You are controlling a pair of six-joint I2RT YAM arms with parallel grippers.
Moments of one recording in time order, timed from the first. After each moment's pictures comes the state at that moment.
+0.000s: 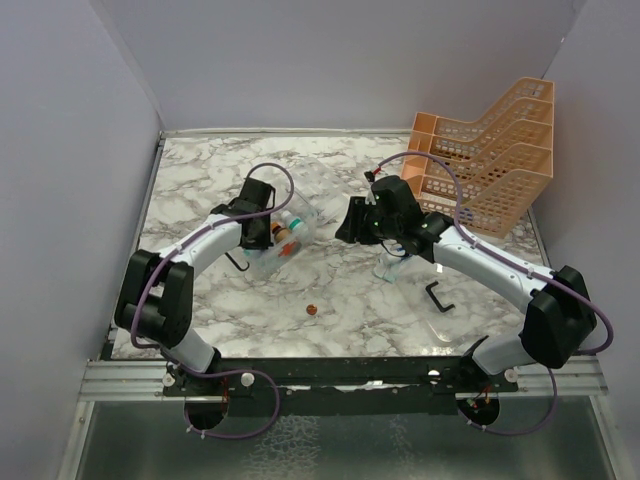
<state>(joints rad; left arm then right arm) -0.36 1.58 1.02 -0.51 -0.11 -0.34 0.69 1.45 1.09 -0.29 -0.08 0.59</state>
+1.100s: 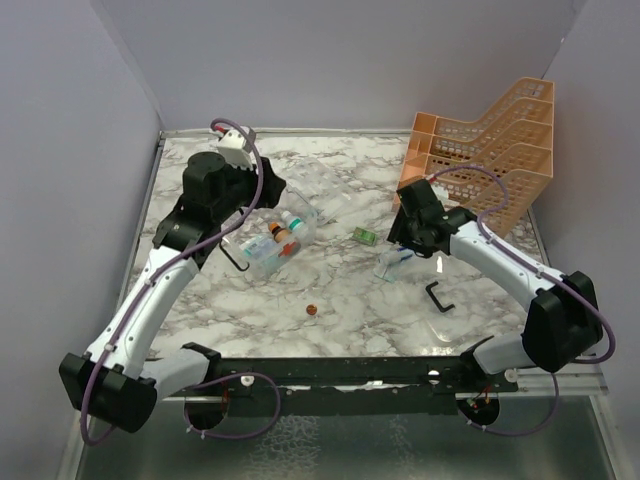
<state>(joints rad) -0.36 1.14 1.16 -0.34 0.14 -0.24 0.53 1.42 1.07 -0.62 0.27 0.77</state>
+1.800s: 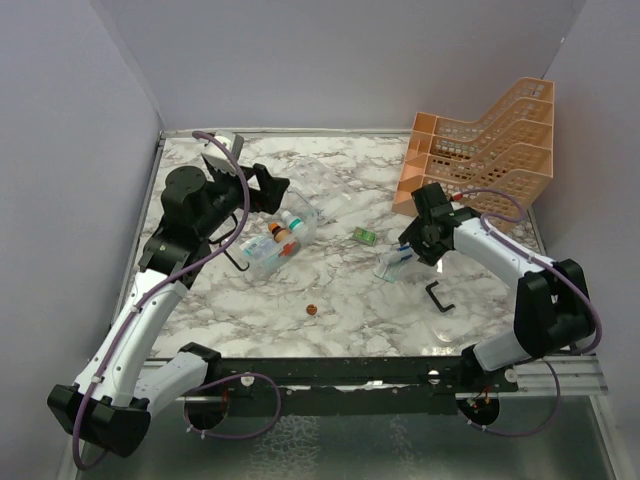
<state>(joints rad) -0.36 0.98 1.08 -0.19 0.20 -0.21 0.36 1.48 0.98 -0.64 0.22 1.06</state>
